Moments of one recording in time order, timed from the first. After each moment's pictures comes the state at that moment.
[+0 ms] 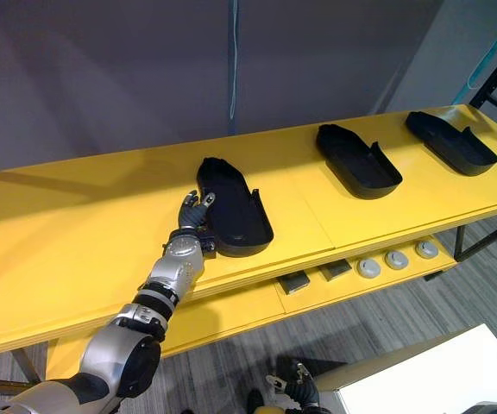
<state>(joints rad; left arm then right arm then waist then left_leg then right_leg) -0.82 -0.11 0.04 0.85 -0.14 0.07 0.39 0.23 -0.01 -0.06 0.64 0.05 -0.06 0.01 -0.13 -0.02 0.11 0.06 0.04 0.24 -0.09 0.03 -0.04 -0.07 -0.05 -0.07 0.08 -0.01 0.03</state>
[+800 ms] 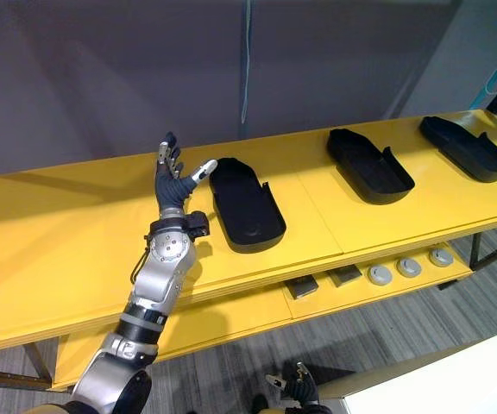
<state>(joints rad) -0.54 -0.05 -0.26 0.10 -0.02 -0.03 0.39 0.22 -0.03 -0.03 0.68 0.05 -0.06 0.01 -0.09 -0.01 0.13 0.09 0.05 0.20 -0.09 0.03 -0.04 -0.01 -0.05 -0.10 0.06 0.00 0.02</state>
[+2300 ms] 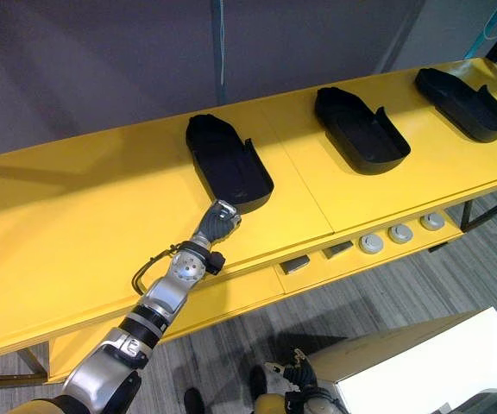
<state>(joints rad) -0.63 0.01 -0.30 0.53 0.20 -0.01 0.18 0.11 -0.05 -0.03 0.76 0.04 -0.06 0.02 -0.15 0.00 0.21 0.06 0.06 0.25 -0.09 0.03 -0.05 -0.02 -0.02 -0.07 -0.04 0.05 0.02</state>
